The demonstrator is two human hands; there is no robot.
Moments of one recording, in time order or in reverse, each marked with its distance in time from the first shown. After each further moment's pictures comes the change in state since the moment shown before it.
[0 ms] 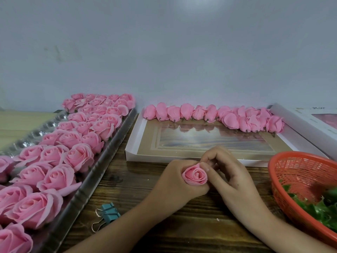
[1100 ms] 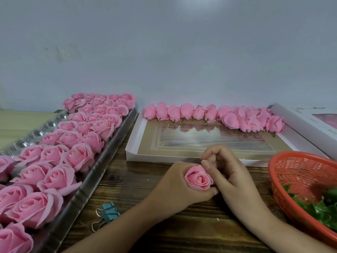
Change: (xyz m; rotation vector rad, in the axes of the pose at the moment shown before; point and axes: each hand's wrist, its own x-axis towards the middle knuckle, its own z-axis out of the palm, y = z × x) left_hand -0.002 0.004 0.001 -0.004 -0.056 -0.012; right_hand -0.003 0.007 0.001 0.077 0.029 0.058
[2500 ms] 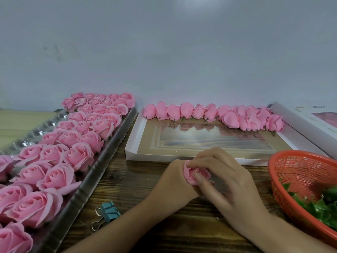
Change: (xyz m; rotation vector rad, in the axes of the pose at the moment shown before) left_hand 0.000 -0.017 0.005 0.028 0.070 -0.231; right_hand -0.005 -0.023 0.001 -0.385 -0.031 -0.392
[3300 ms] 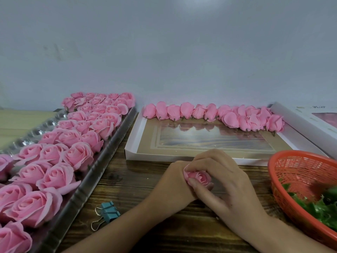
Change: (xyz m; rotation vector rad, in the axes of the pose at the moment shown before) left_hand 0.012 -0.009 0.006 -0.040 -0.139 -0.011; right_hand -0.001 0.003 0.002 -0.014 -0.032 -0.023
